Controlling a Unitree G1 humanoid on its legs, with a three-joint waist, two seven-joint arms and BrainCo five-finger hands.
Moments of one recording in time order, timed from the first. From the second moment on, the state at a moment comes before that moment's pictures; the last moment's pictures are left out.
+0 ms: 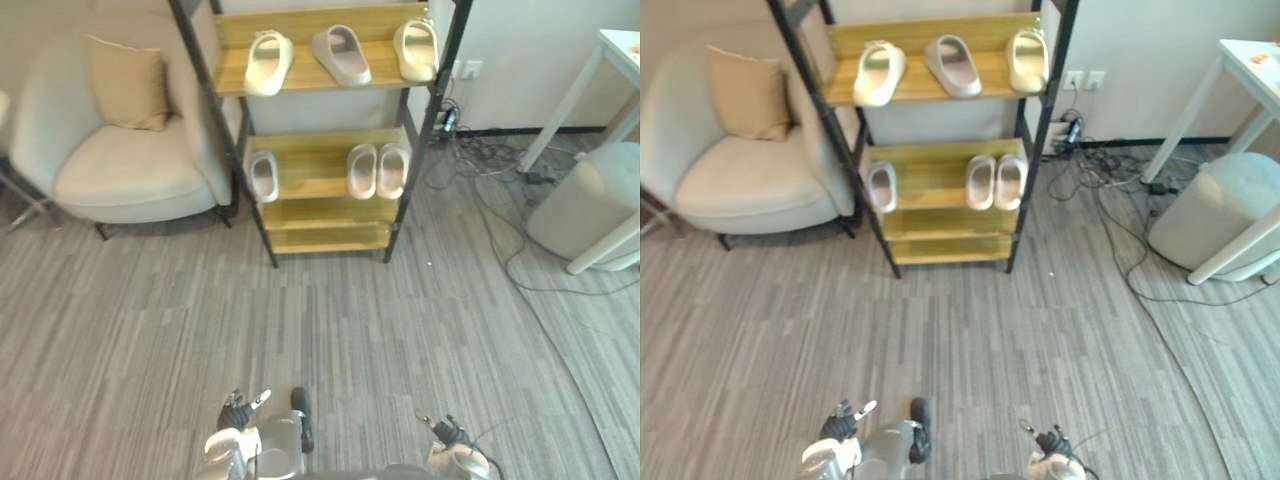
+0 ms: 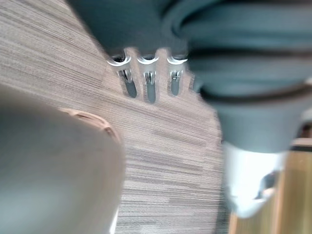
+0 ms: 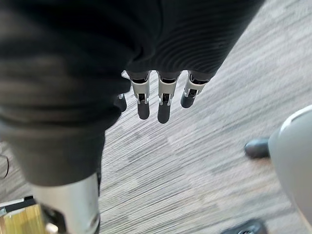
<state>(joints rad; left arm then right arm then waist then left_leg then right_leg) 0.04 0.05 0.17 0.97 -0.12 -0.08 0.08 0.04 0.01 -0.27 1.00 0.16 -0.04 -0.12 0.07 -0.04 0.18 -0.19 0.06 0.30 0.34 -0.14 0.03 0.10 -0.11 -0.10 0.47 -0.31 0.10</state>
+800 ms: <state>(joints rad) 0.03 -0.03 0.21 0.95 -0.12 -0.08 0.08 0.05 -0.04 -0.30 1.00 0.16 -0.05 -0.10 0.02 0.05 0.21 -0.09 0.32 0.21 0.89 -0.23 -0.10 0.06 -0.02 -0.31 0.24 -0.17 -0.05</state>
